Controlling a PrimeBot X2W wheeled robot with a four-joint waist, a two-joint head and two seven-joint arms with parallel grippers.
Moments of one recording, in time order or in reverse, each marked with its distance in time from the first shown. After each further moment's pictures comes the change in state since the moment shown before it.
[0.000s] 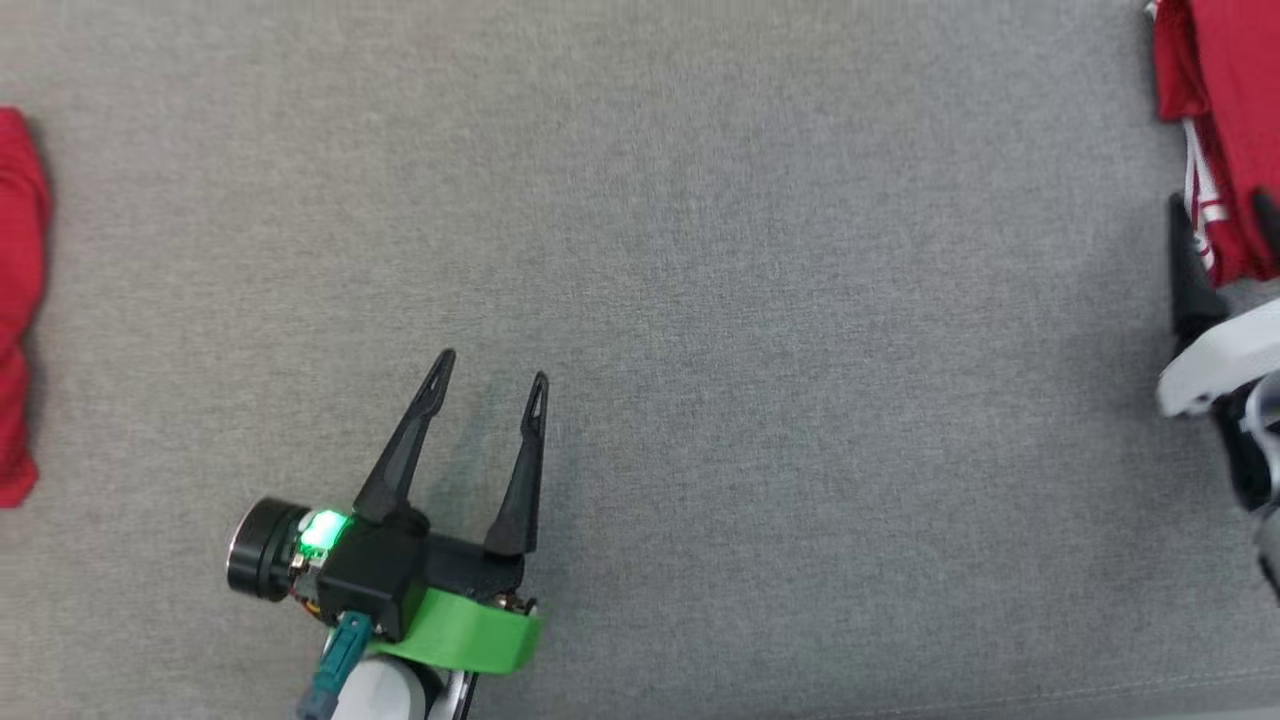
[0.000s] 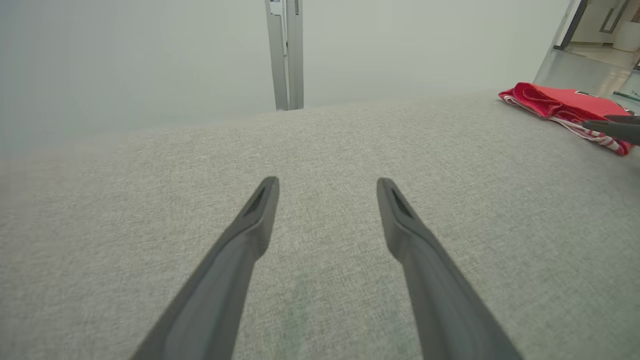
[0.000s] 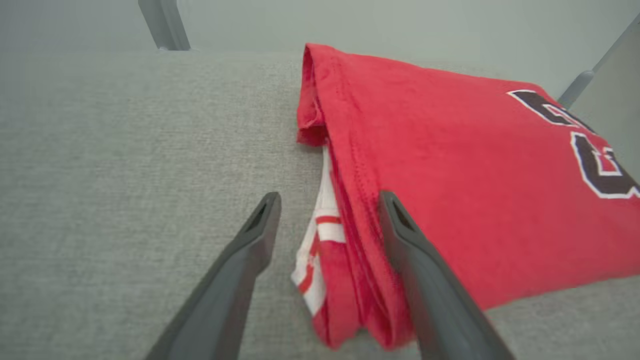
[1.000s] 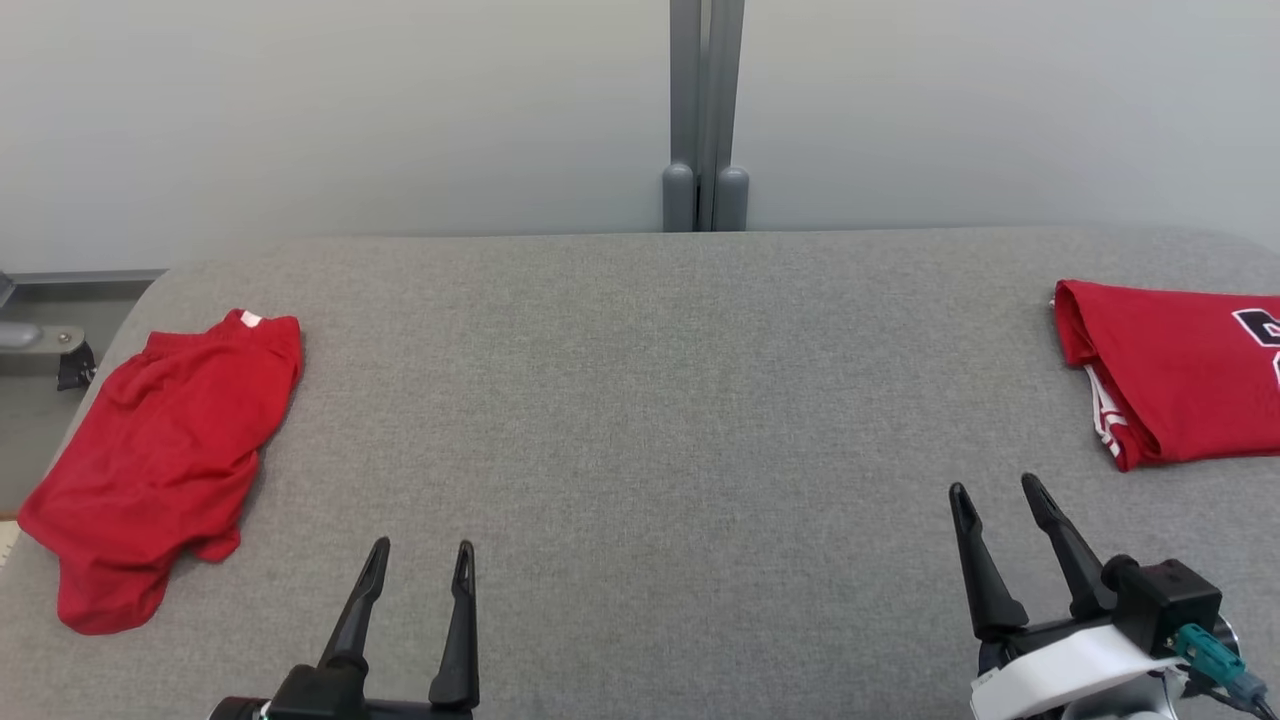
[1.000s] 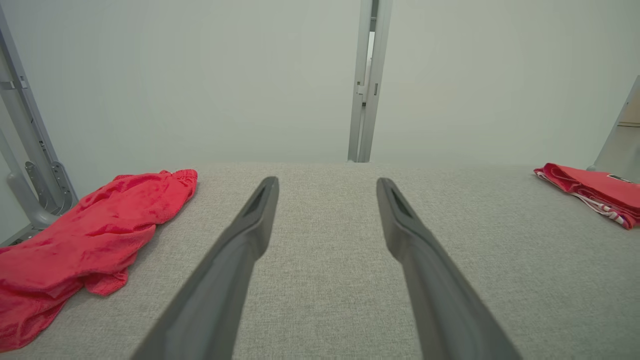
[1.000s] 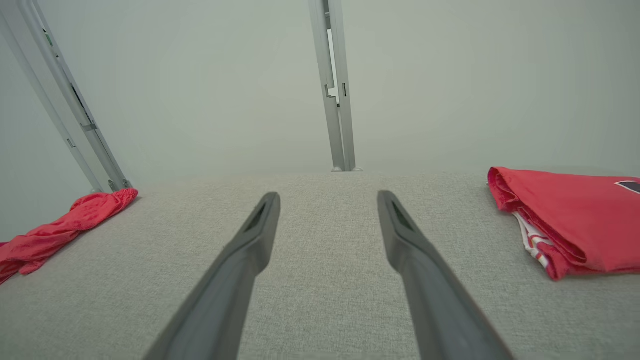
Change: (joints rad) left arm 0.271 -0.026 0.131 0.070 -0.082 -0.001 0.000; right arm 0.635 0.346 -0.027 -0.542 -0.166 0.000 -0.013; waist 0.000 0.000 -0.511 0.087
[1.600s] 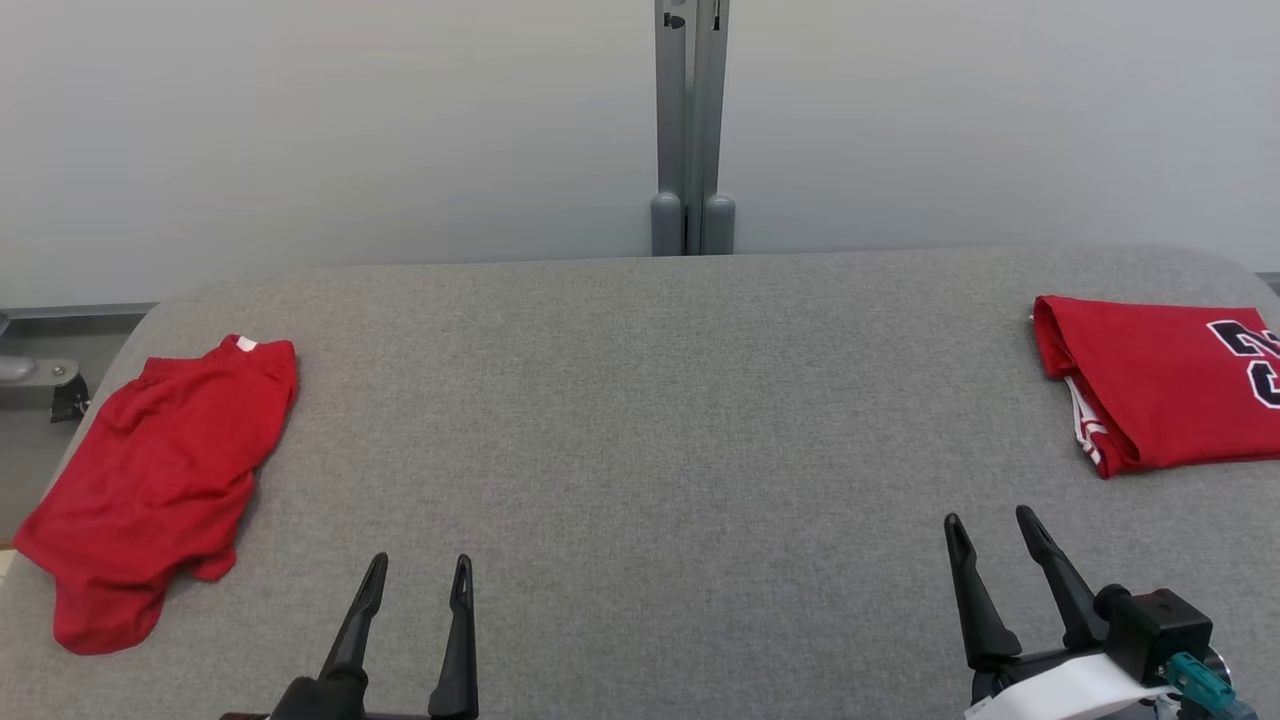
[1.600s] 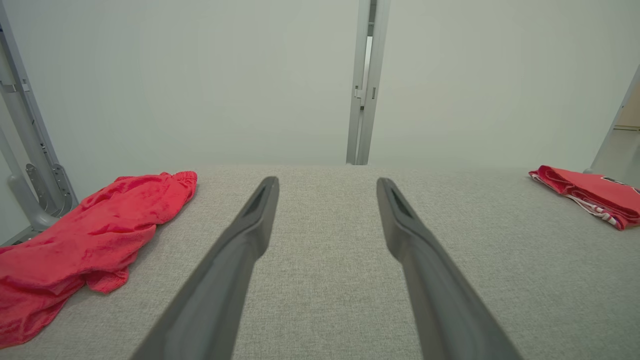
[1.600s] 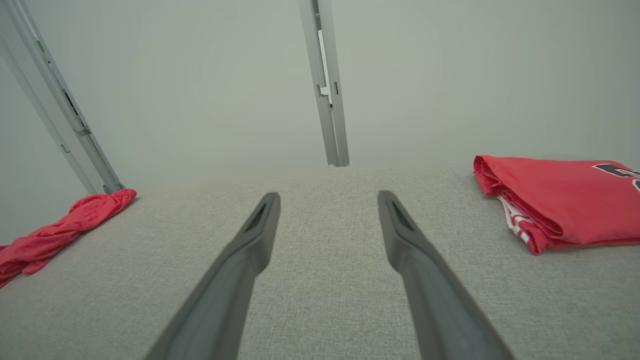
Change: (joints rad) left arm 0.025 0.000 -0.002 0.004 -0.004 0.015 0.000; right arm 0.059 0.030 -0.013 -0.008 -0.012 0.000 0.000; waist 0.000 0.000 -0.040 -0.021
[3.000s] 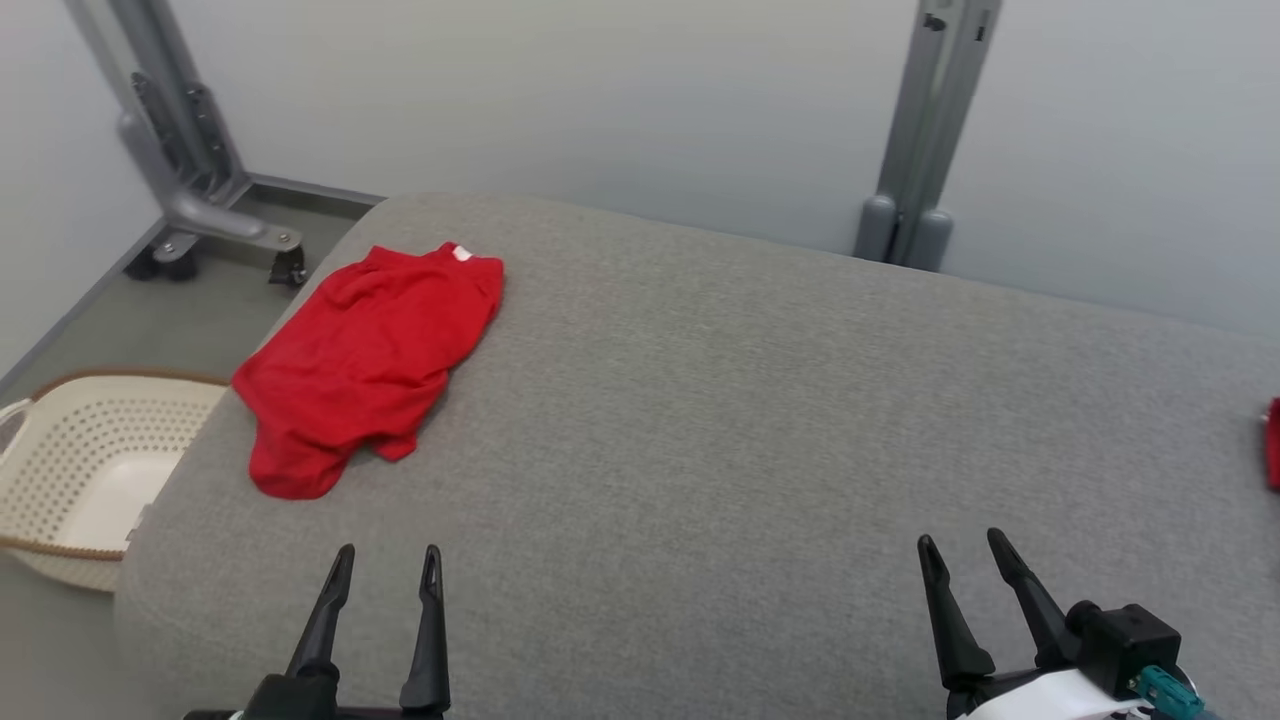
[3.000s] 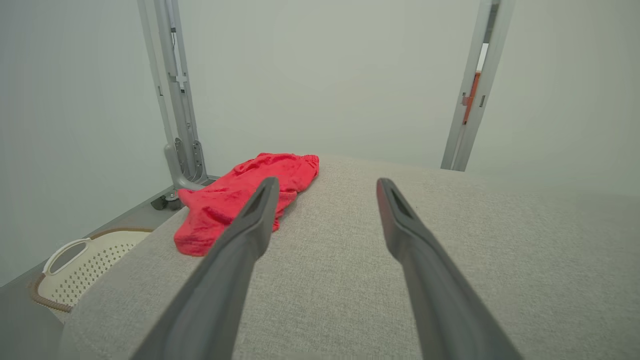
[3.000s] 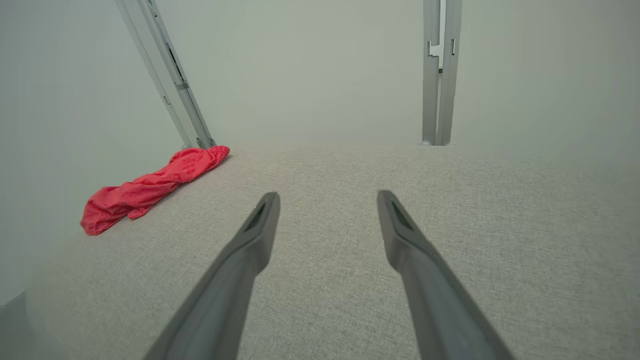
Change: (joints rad) left arm 0.000 -0.001 0.054 -0.017 0.039 -0.009 0.000; right arm 0.009 0.026 0.031 0.033 0.014 0.000 0.000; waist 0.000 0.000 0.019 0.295
